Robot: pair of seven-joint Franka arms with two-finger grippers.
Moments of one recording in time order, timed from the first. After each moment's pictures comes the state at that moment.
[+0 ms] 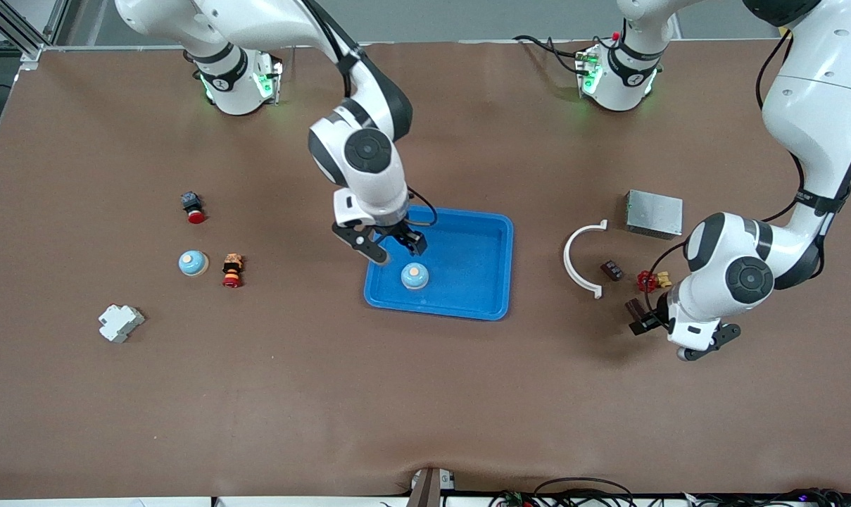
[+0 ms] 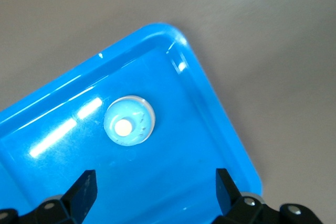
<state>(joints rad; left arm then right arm) 0.41 0.70 -0.52 -1.74 0.48 2.30 -0.80 0.77 0.56 -0.03 -1.64 0.04 2.23 1.34</state>
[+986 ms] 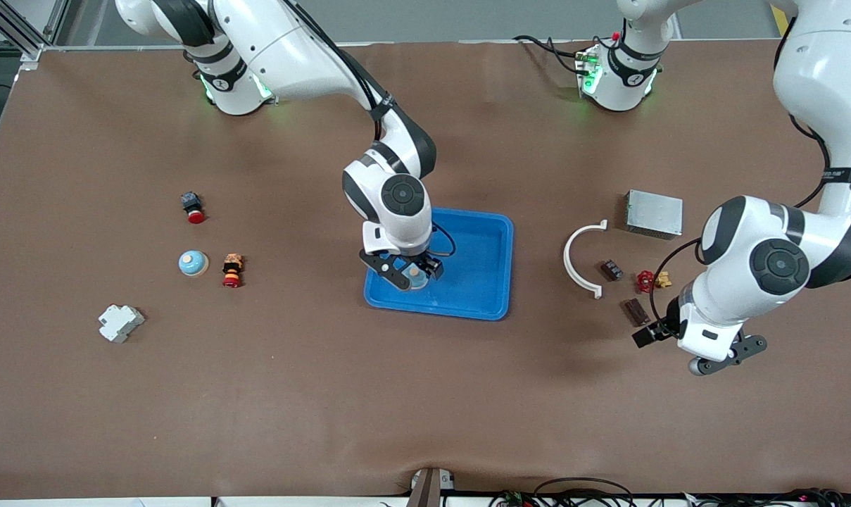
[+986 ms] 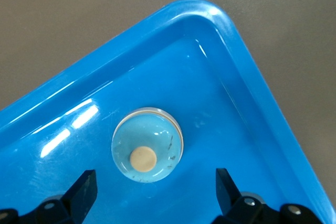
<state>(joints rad) 0.39 0.64 -0.67 -1.52 0.48 2.05 -0.72 0.78 0.80 -0.04 -1.43 0.04 2.23 1.39</state>
